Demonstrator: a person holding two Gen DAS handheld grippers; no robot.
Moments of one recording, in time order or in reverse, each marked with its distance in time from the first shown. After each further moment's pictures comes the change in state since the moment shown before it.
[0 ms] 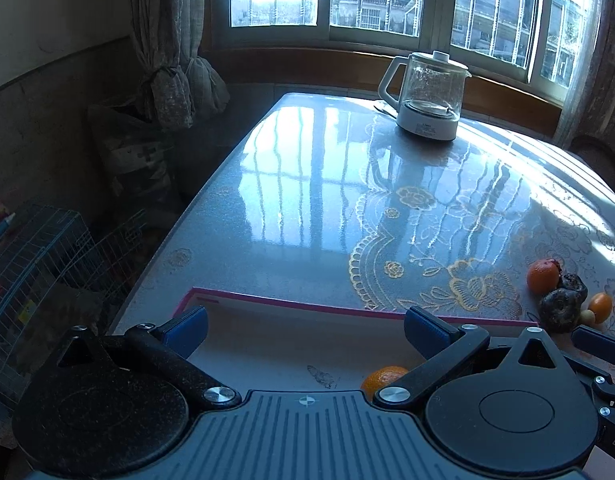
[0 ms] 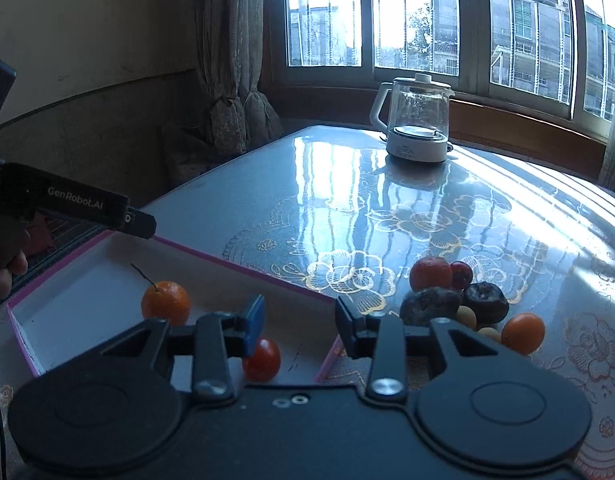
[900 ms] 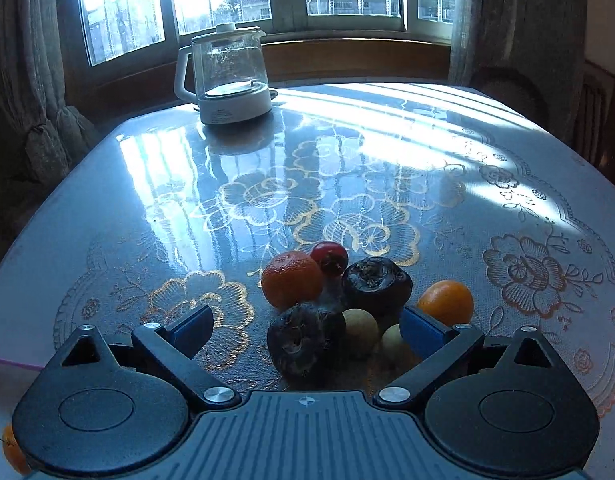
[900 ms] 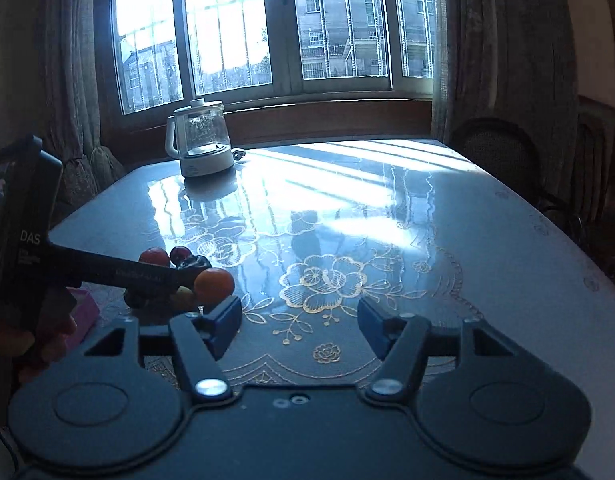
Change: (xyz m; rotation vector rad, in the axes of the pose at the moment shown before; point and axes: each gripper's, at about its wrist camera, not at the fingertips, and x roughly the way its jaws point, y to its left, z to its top) left arm 0.038 -0.244 -0.016 0.250 -0.009 -0.131; right arm -0.100 -0.164 -0.063 0.276 -0.076 -0.332
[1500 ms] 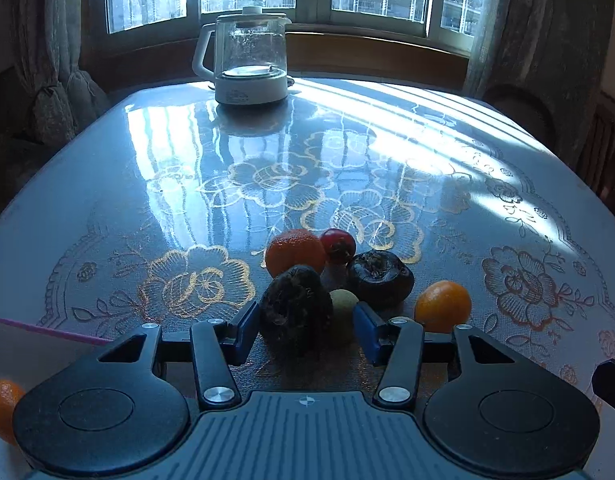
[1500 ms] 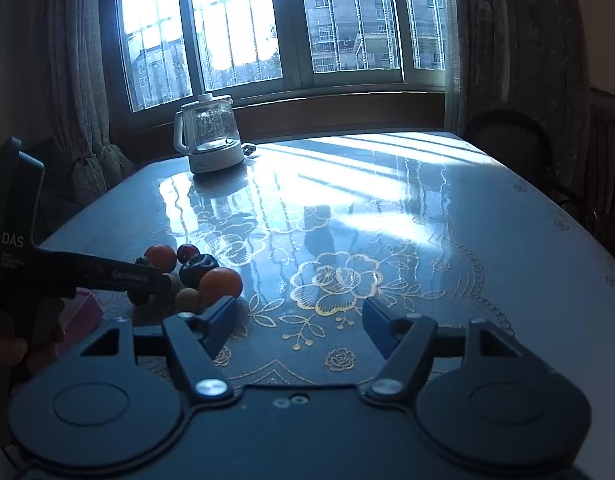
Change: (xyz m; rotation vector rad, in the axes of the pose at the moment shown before) left arm 0.001 0.012 -0.004 -0.121 0.026 -0.026; right arm 0.008 -0.003 -0.001 0.007 0.012 0.045
